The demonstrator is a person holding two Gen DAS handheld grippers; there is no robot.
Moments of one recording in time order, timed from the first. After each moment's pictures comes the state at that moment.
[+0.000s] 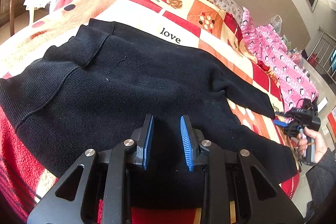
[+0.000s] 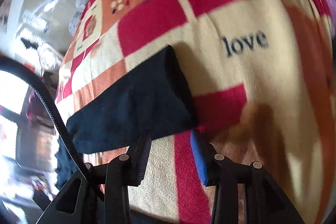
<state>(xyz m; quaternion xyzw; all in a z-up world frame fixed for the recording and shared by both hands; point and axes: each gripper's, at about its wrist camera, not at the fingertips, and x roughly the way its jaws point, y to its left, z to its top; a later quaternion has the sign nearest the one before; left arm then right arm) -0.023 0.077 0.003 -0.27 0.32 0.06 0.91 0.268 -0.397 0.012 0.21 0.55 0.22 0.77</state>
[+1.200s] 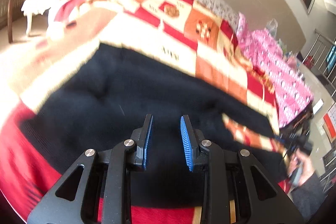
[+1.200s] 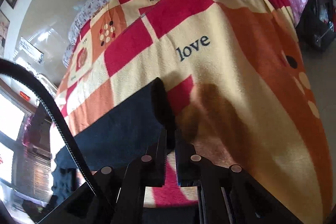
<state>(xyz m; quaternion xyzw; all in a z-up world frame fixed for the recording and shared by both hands) -0.030 0.112 0.048 -0.27 0.29 0.05 0.92 0.230 -0.444 0.013 0.21 0.46 0.14 0.85</state>
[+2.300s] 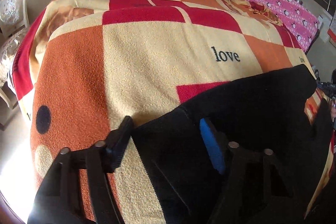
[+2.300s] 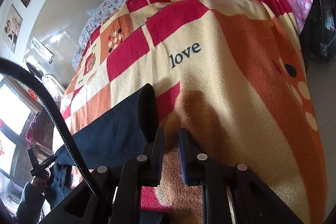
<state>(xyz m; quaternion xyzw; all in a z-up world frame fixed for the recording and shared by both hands) 0.131 0.240 0.008 -0.03 0.43 -0.06 0.90 0.221 -0.468 -0.006 0.23 0.41 0.19 0.86</state>
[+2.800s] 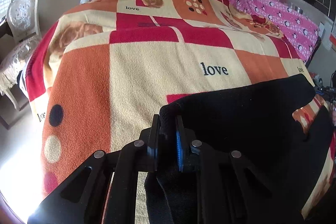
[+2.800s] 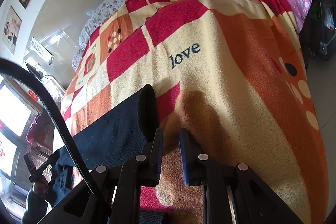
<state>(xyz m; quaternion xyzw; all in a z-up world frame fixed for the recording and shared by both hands) 0.106 0.218 0.037 -0.02 0.38 -0.03 0.92 0.223 -0.467 -0.001 0.23 0.42 0.19 0.86</state>
